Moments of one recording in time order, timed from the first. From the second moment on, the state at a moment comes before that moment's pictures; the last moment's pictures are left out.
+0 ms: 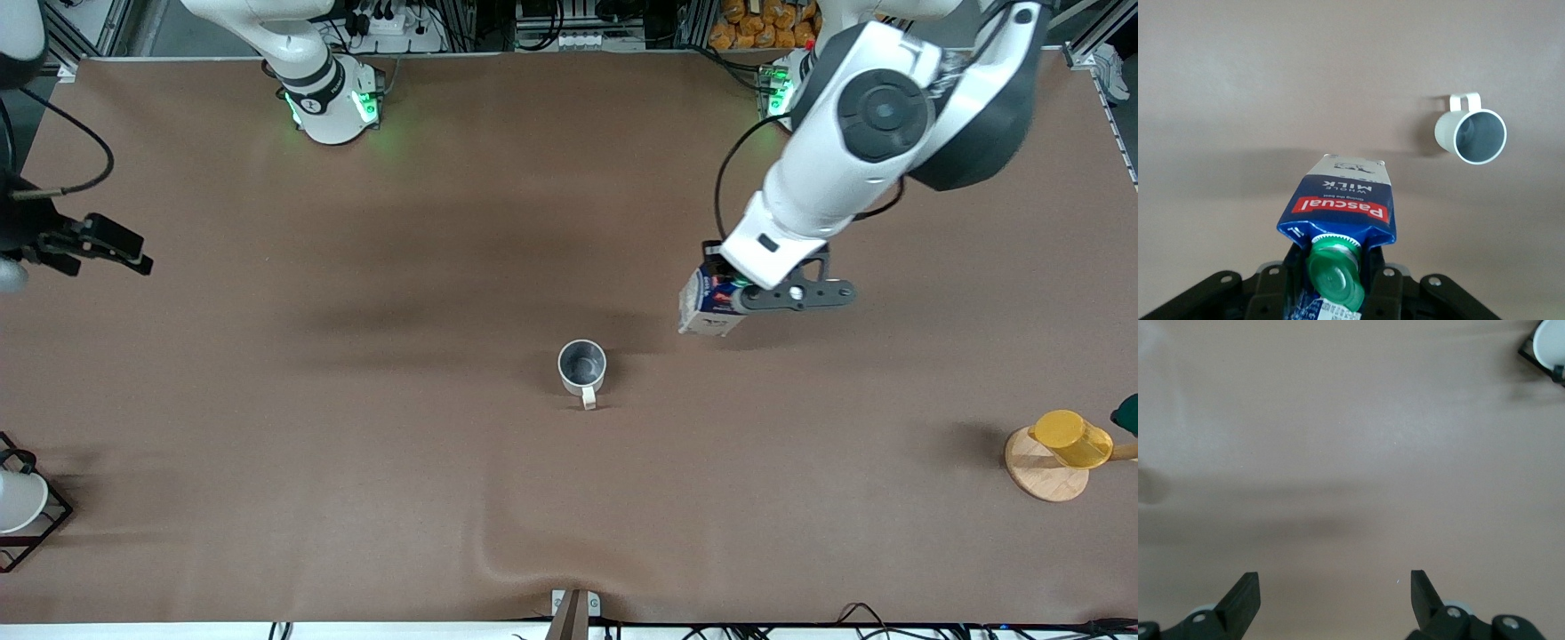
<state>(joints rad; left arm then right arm) -0.31 0.25 -0.22 -1.54 -0.03 1.74 -0.57 0.03 -0.01 -0.09 -1.65 0.05 1.66 -0.02</state>
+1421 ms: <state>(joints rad) -0.59 0.53 -0.22 -1.44 0.01 1.90 -0.91 -0.04 -0.03 0.01 -1.65 0.05 1.65 0.01</state>
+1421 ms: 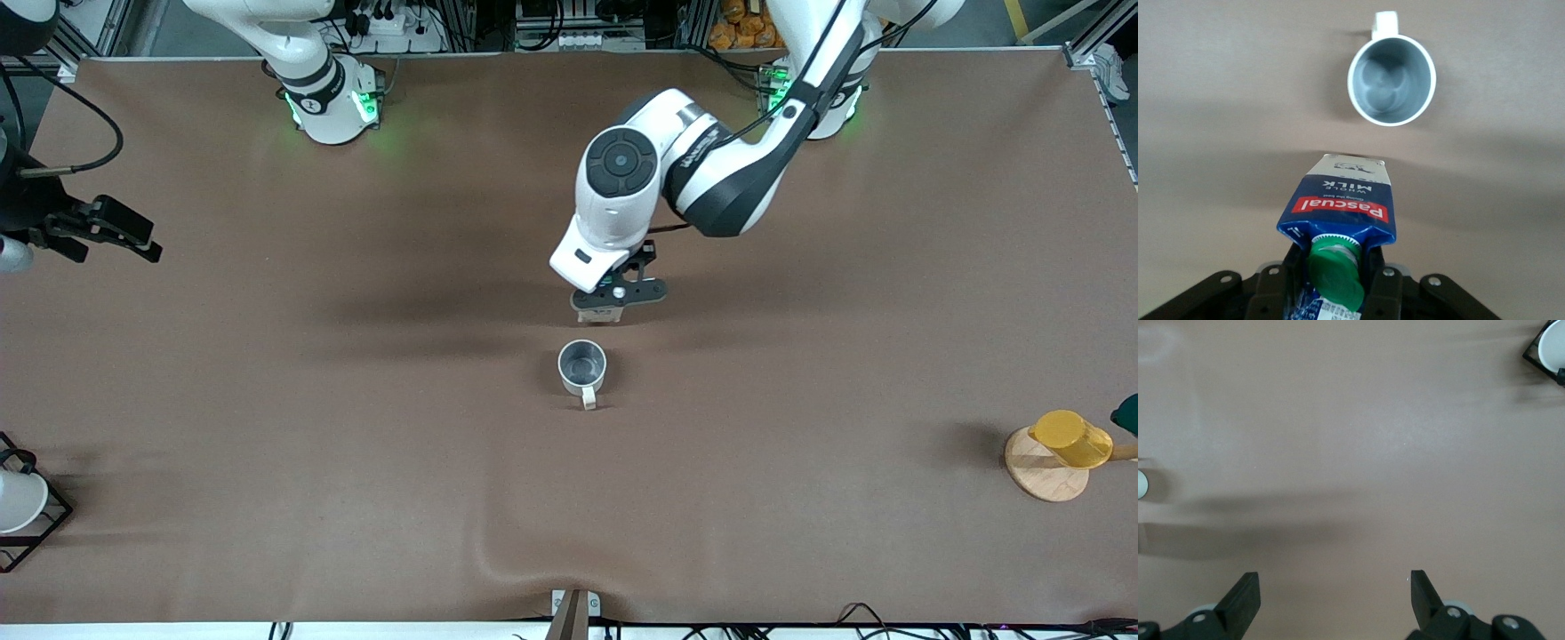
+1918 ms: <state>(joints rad) -0.60 0.59 -0.22 -1.41 0.02 1.97 -0.92 -0.04 -0.03 0.01 -1.65 0.05 1.64 0.01</state>
